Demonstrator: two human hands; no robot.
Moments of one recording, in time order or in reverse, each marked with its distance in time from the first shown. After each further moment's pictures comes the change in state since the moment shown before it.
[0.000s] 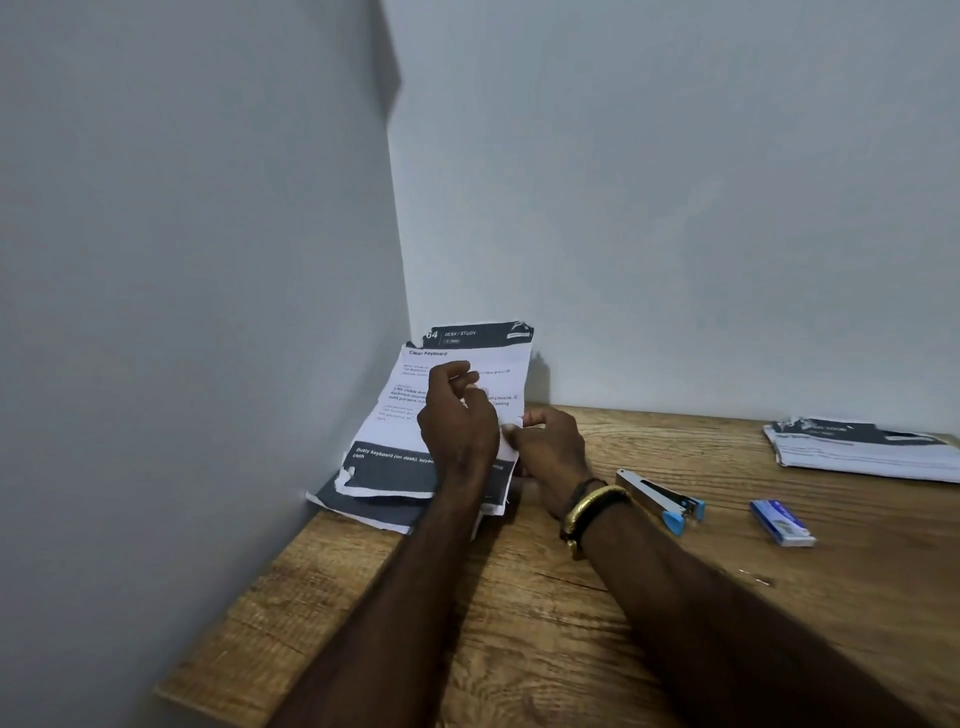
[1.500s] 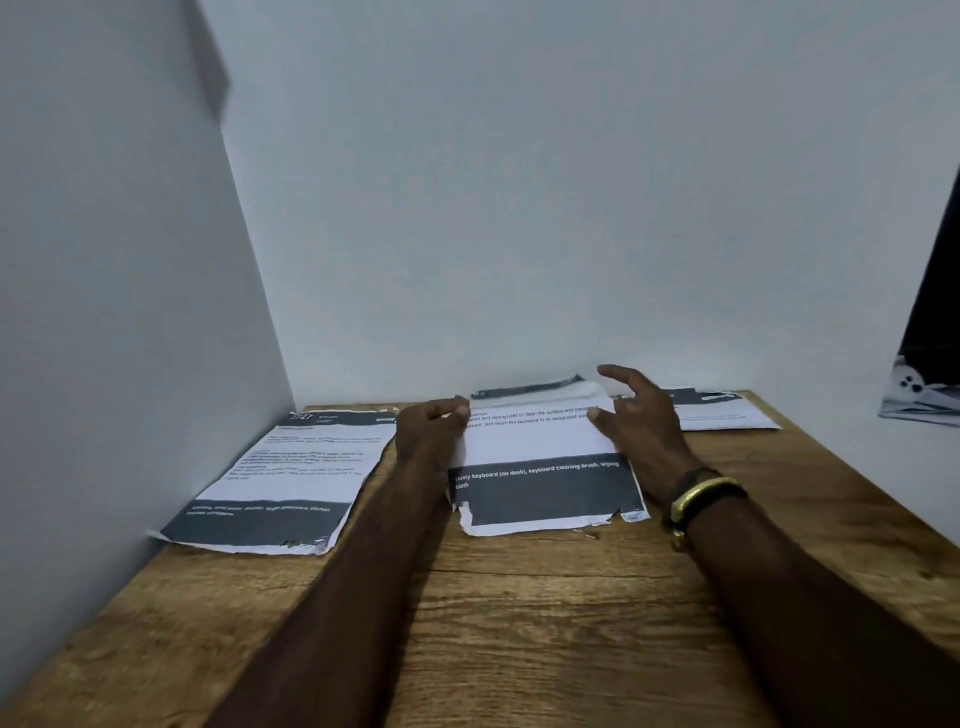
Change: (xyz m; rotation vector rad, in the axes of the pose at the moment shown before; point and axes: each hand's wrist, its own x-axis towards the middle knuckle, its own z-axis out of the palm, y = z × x) left_hand -0.052 -0.001 0.098 -0.344 -0.437 -0.430; right_hand 0.005 0.021 -0.253 -0.097 0.212 -0.278
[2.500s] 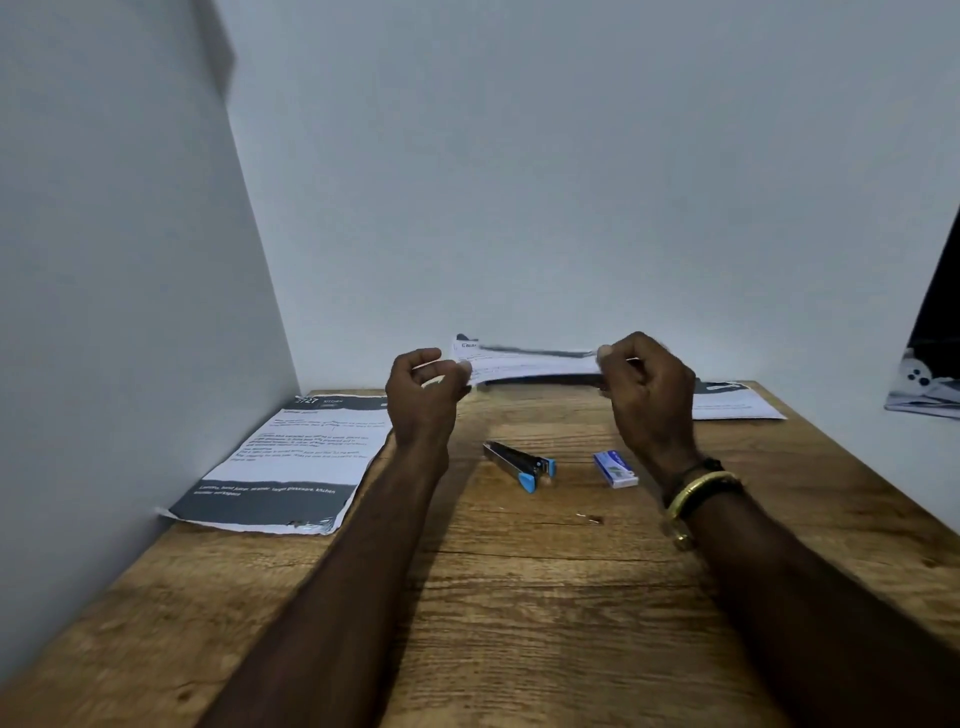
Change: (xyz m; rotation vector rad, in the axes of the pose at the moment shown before) left_hand -0.017 0.025 -0.004 -0.118 0.069 0.219; right_hand -0.015 -0.030 0.006 -0.100 0.215 -0.541
